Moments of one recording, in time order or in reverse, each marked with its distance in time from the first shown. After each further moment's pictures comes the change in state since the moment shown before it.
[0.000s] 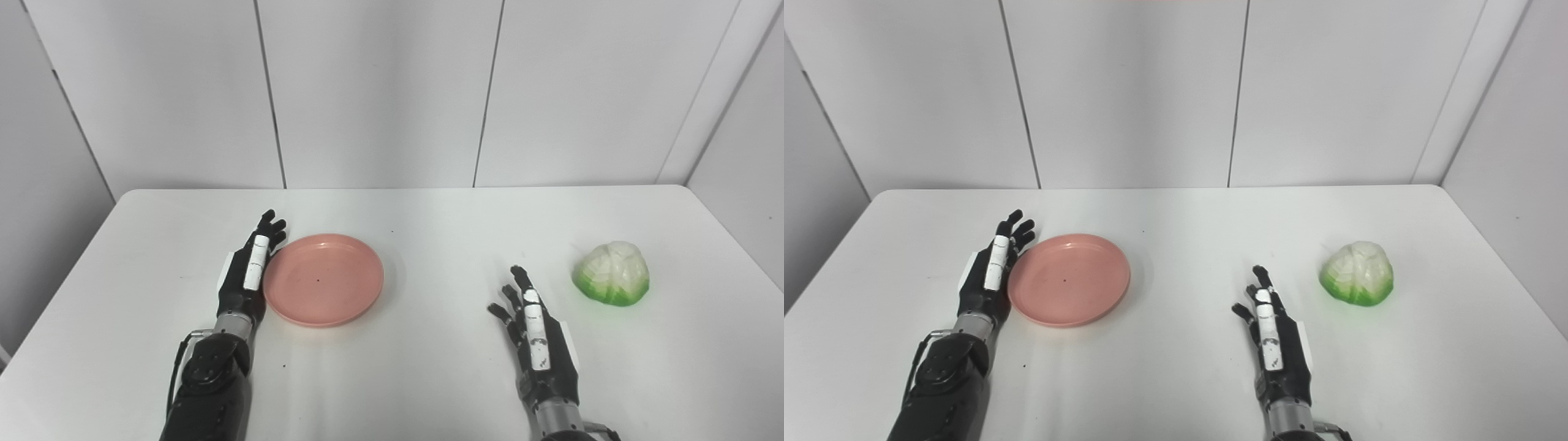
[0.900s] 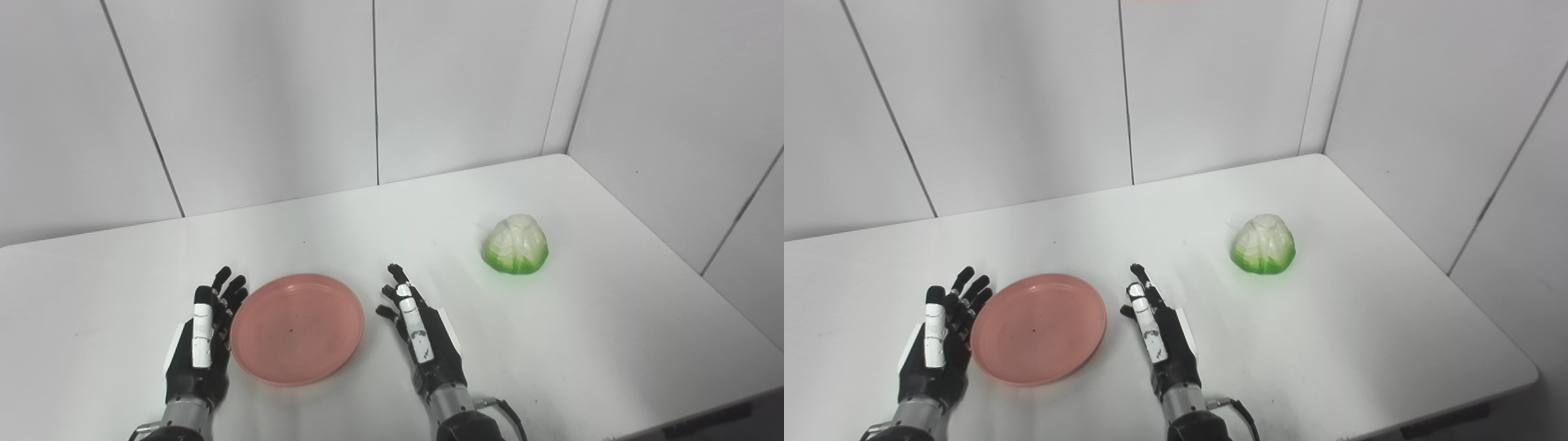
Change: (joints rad) left arm 0.232 -0.085 -0.099 -0.461 -0.040 0.305 -0.045; right arm 0.006 0.064 0.073 -0.010 -0.084 0.029 -0.033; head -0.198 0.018
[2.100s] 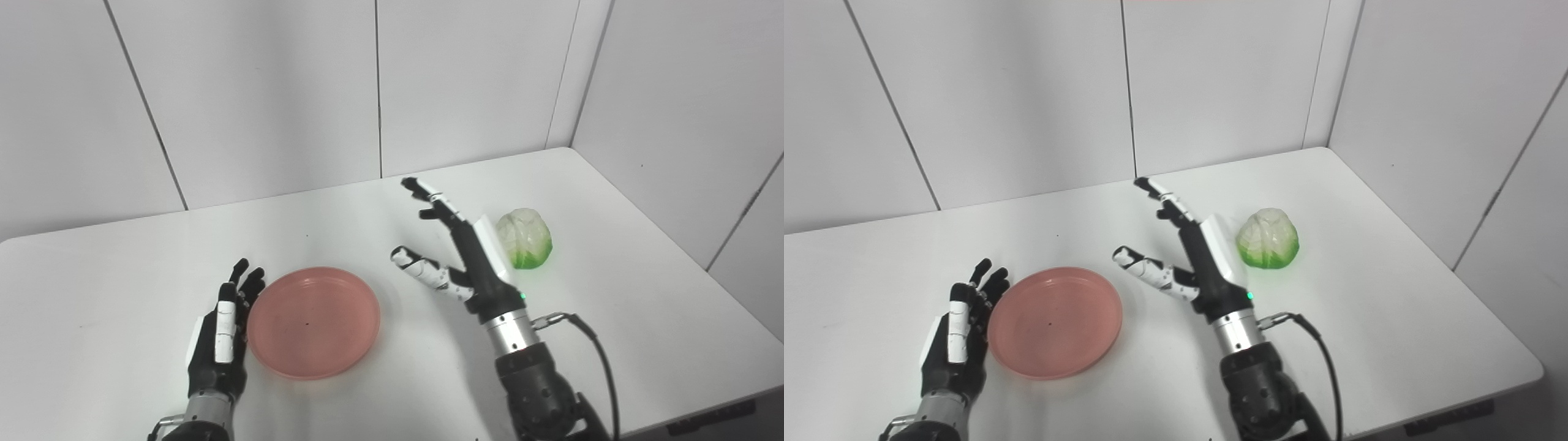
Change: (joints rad) left arm -0.001 -0.028 -0.043 0.076 0.041 -0.131 0.026; right arm -0.114 -0.286 0.025 -0.313 -0.466 -0.045 -0.017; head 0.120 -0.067
